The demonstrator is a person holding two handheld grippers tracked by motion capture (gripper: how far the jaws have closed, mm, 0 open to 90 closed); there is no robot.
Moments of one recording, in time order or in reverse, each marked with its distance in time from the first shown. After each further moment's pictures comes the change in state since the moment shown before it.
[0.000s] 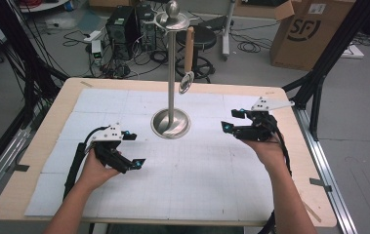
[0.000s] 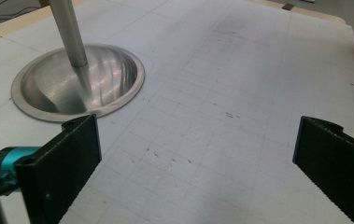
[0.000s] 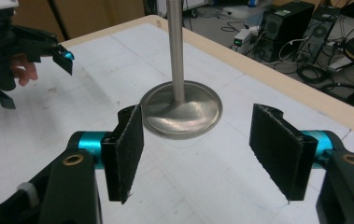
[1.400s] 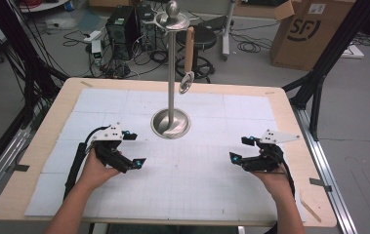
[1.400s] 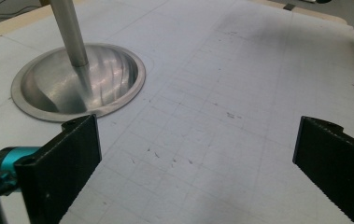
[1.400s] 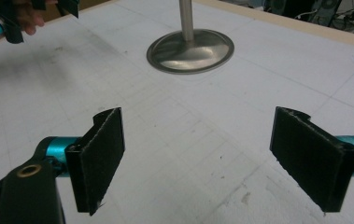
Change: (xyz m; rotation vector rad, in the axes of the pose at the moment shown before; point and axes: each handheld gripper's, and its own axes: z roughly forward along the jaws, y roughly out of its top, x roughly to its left) left arm 0.001 0.000 0.001 0.007 0.000 -0.001; right arm 0.010 -0.087 -0.017 0.027 0.014 0.064
